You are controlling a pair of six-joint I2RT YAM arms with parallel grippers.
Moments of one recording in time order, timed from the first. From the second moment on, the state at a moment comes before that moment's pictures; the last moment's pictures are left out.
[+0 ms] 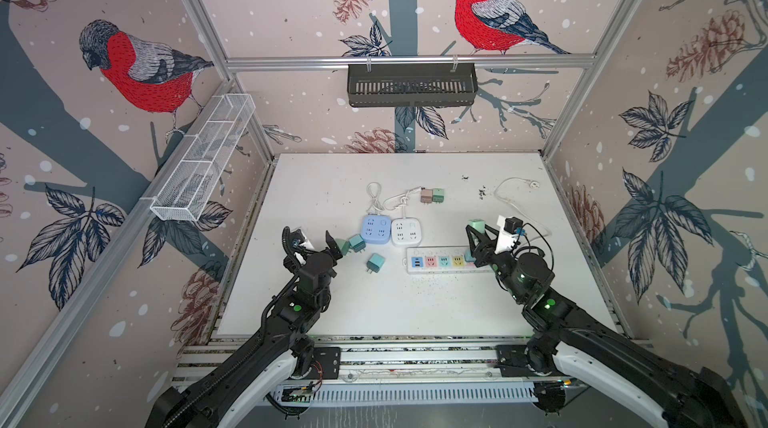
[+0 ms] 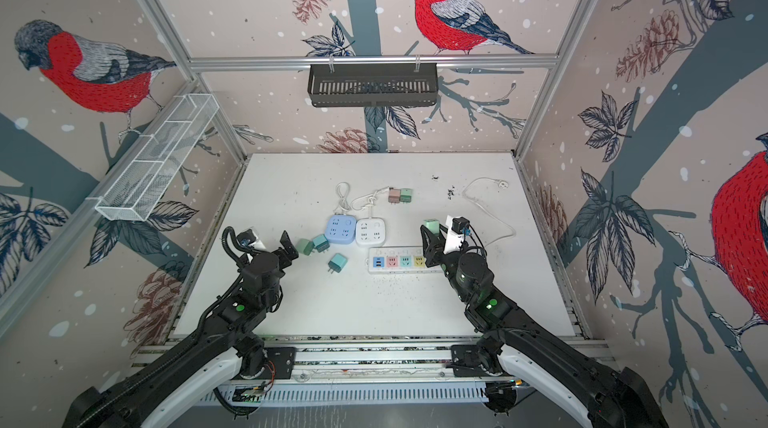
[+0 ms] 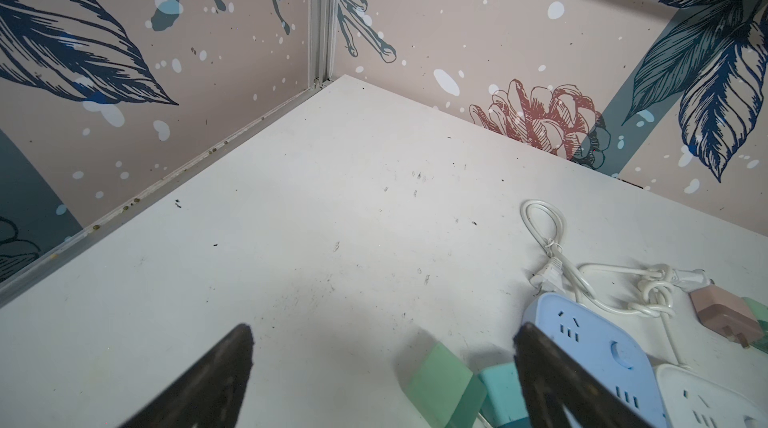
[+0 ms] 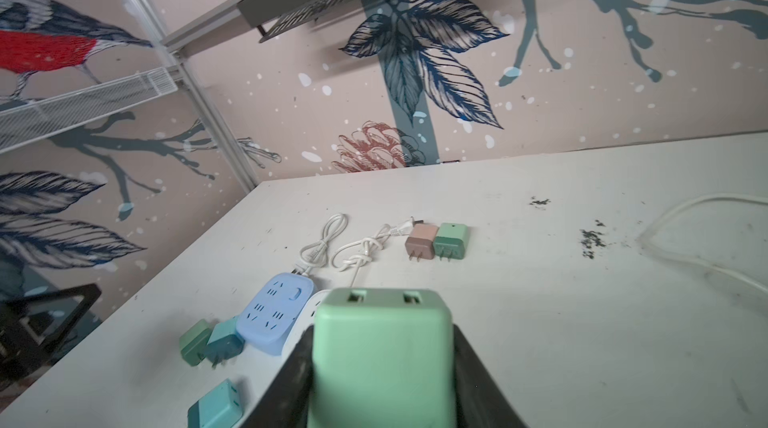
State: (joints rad) left arm -0.51 0.70 0.22 0.12 -0.76 -0.48; right arm 0.69 0.71 0.24 0.44 0.19 0.30
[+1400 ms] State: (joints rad) left arm -0.52 0.72 0.27 0.16 -0.23 -0.39; right arm 0.93 0.97 0.07 0.88 -0.20 -0.50
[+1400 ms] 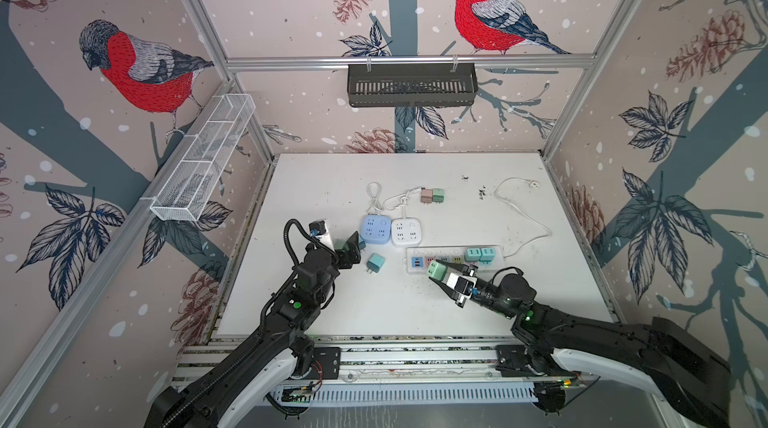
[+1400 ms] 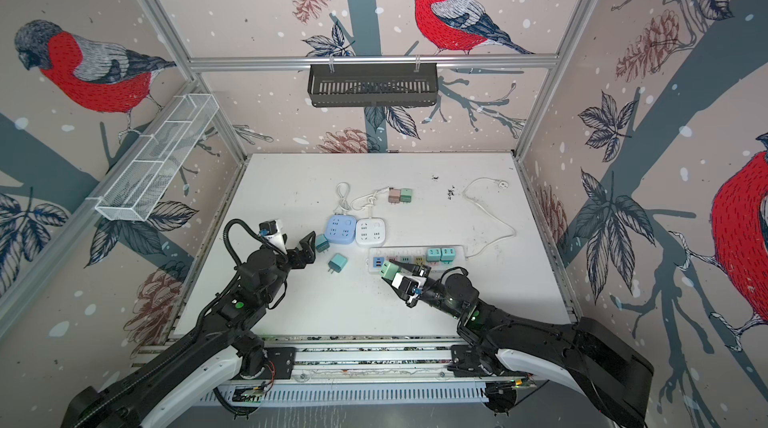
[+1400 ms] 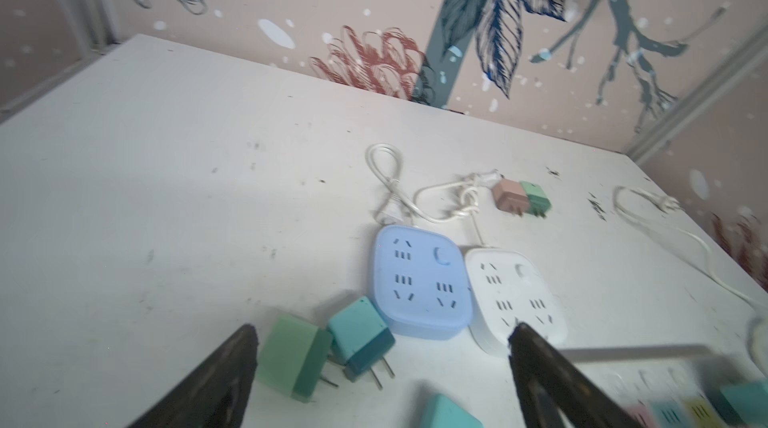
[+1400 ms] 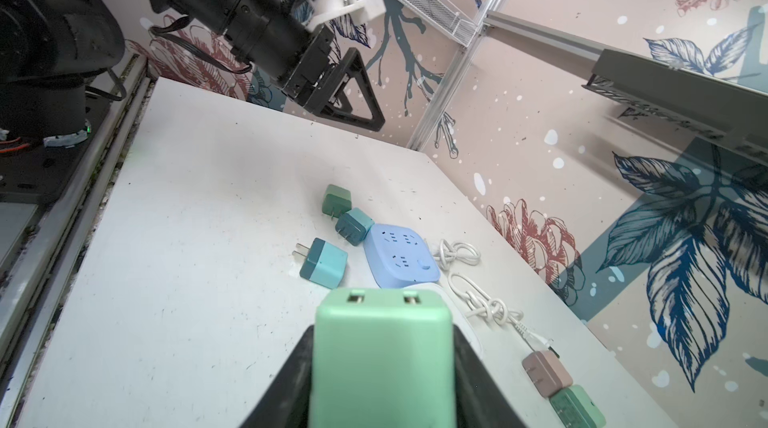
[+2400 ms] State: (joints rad) left arm -1.04 0.97 0.44 0.24 0.02 -0.18; right arm 0.98 1.00 0.06 0.94 -0.14 -0.68
